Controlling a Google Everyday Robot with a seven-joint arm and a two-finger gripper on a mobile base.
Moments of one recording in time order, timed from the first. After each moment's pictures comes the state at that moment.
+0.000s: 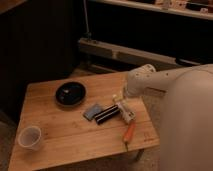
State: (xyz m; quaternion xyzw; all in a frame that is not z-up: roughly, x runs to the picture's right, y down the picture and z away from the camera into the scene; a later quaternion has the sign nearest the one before) arm 0.138 0.051 0.823 -0.18 0.11 0.65 0.73
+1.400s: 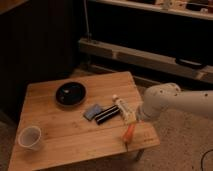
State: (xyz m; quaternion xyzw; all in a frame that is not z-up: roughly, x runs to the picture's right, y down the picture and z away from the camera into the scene) arm 0.170 0.187 0.741 -0.29 0.14 0.67 0.67
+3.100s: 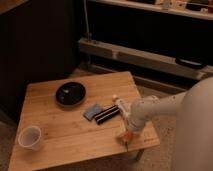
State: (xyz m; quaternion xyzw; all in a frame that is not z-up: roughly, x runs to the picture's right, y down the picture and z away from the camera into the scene) arm 0.122 0.240 0.800 -0.32 0.16 0.62 0.70
